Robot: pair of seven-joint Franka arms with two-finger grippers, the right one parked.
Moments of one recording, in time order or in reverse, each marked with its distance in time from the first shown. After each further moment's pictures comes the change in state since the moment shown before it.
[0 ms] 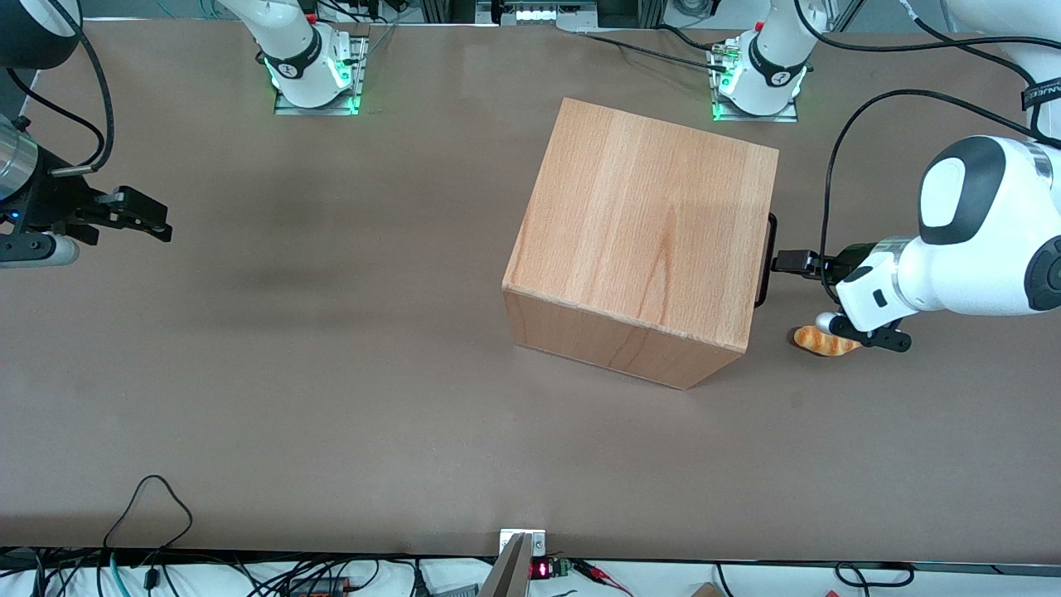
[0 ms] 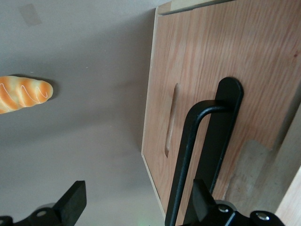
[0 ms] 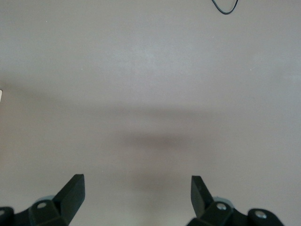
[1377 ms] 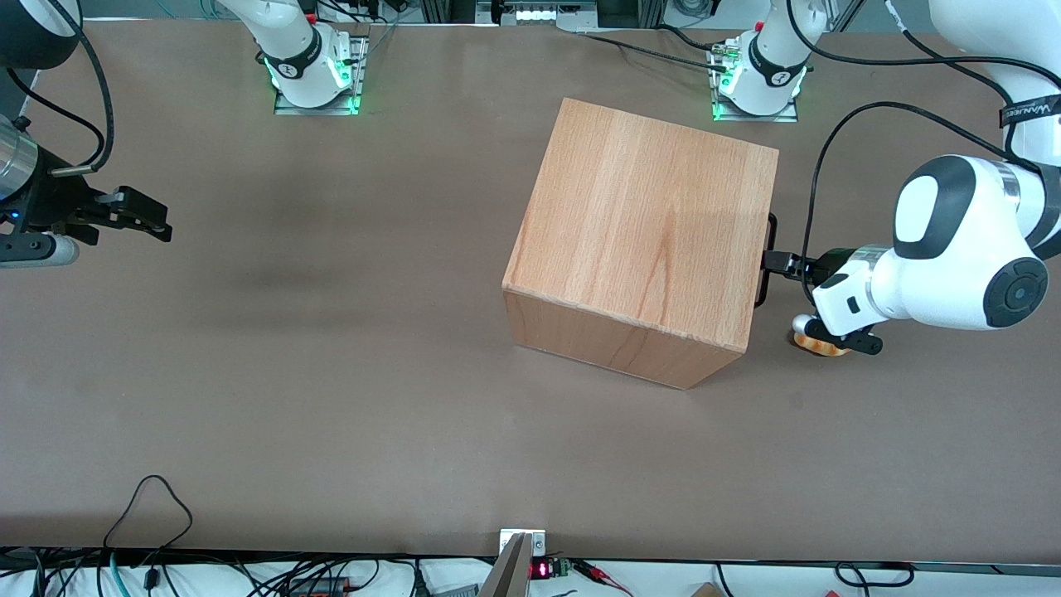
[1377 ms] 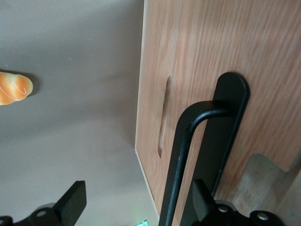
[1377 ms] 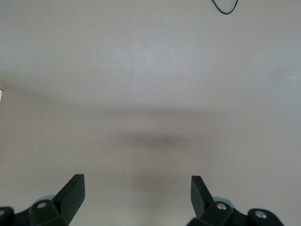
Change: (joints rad) arm -0.011 0.040 -0.011 0.000 -0.010 -0.019 0.004
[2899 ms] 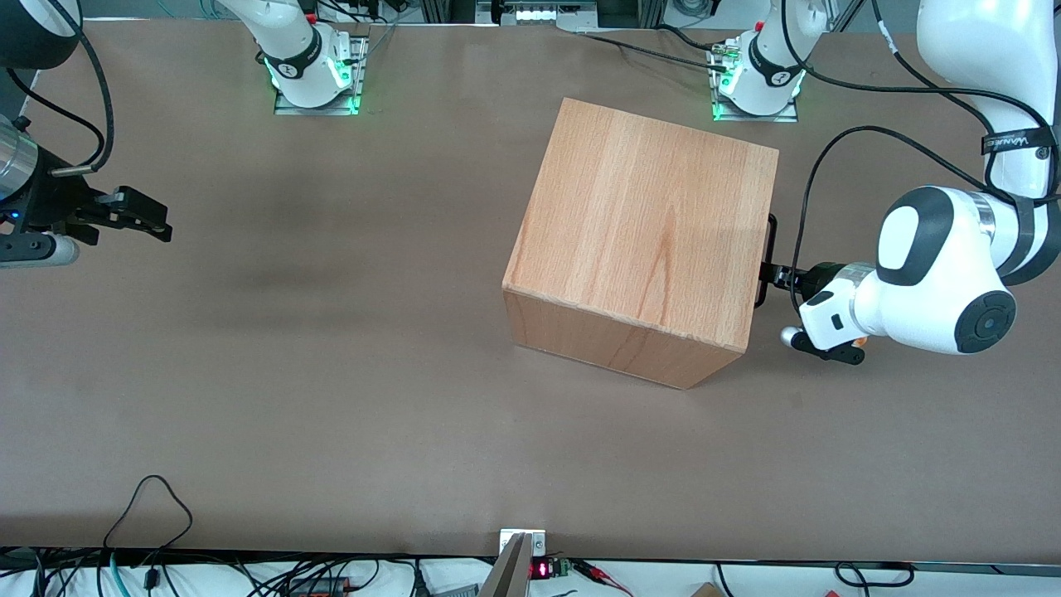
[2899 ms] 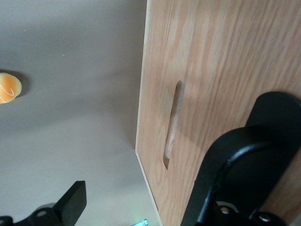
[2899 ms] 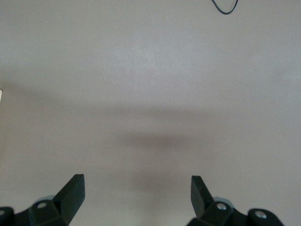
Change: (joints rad) arm 0.001 0.077 0.002 0.030 -0.004 -0.012 0.007
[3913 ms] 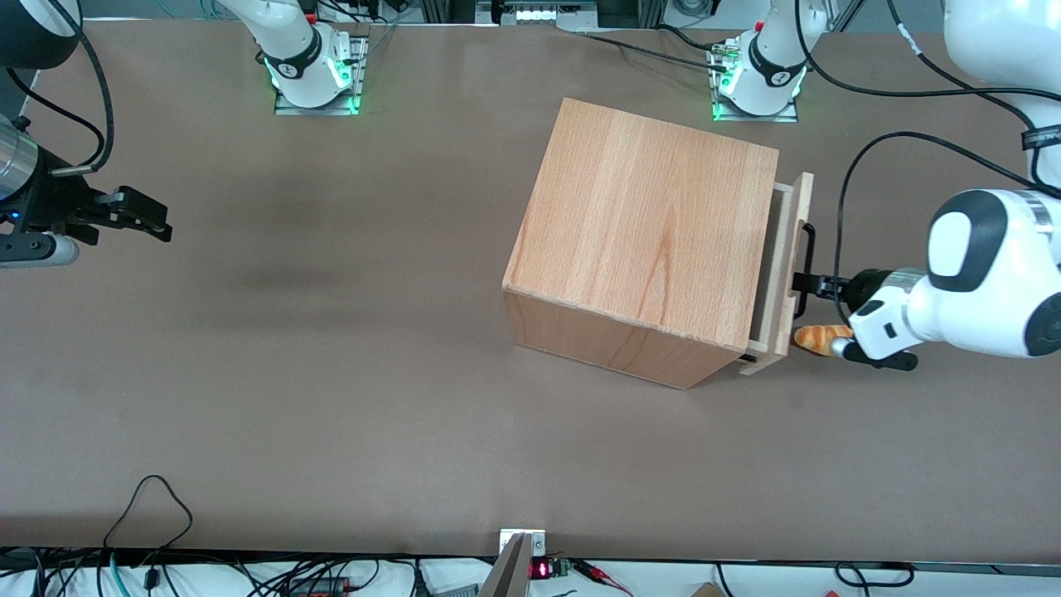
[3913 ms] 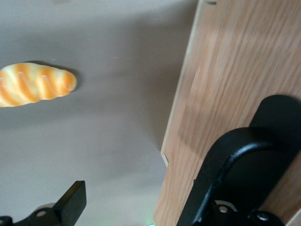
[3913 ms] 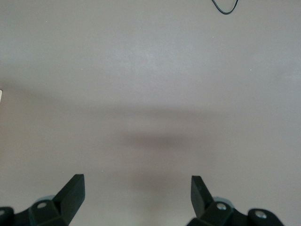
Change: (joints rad) arm 0.059 0.005 0.064 0.028 0.020 0.001 0.014
